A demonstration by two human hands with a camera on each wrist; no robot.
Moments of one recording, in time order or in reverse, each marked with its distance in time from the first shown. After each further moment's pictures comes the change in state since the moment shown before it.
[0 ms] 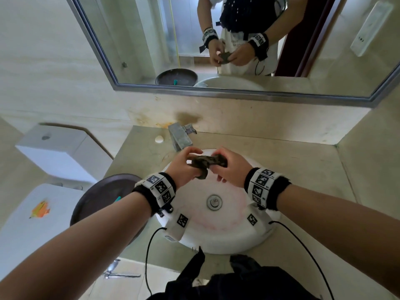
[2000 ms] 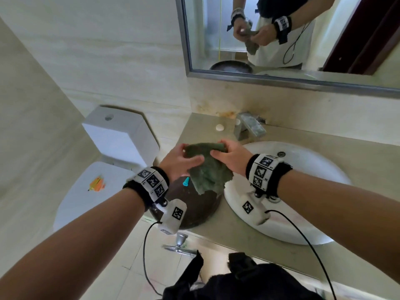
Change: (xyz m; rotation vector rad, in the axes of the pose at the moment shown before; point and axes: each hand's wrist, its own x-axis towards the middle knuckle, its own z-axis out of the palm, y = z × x) left_hand -0.089 -0.070 -0.218 -0.267 0.050 -0.167; right_hand 0.046 -0.128 0.191 0.096 -0.115 0.040
